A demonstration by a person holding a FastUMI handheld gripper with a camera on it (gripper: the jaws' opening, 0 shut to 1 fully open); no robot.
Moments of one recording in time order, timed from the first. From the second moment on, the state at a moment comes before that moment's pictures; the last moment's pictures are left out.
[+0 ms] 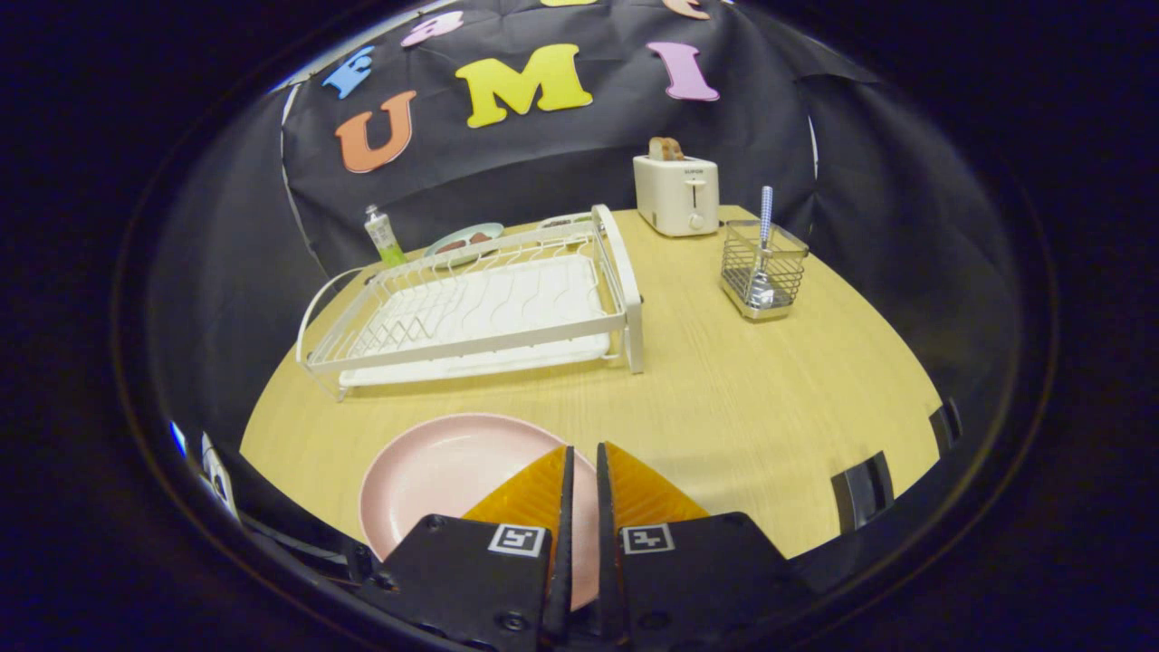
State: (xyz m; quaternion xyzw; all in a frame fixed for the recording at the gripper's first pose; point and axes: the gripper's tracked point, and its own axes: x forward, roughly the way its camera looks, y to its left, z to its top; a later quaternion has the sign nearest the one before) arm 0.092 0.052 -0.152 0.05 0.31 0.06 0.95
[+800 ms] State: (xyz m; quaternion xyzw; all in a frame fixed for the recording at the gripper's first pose) arm 0.149 -0.043 -0.093 0.07 0.17 0.04 0.98
